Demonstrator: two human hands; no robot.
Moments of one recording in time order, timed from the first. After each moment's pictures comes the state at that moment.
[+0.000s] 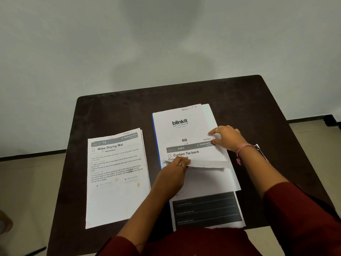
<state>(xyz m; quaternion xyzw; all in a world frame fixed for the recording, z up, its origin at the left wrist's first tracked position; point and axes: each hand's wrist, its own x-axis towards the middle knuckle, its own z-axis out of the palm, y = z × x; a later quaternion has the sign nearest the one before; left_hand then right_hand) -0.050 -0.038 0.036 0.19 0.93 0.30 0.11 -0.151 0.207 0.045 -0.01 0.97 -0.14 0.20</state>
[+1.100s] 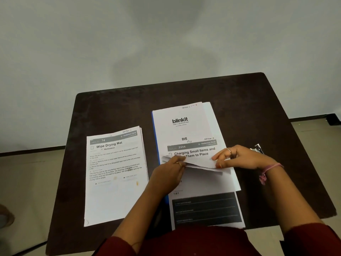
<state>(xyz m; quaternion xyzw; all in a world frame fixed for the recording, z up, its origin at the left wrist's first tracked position) -0.057 -0.050 0.034 0.23 0.94 0.23 0.07 -0.093 0.230 0.076 -0.06 0.78 -0.49 0.39</state>
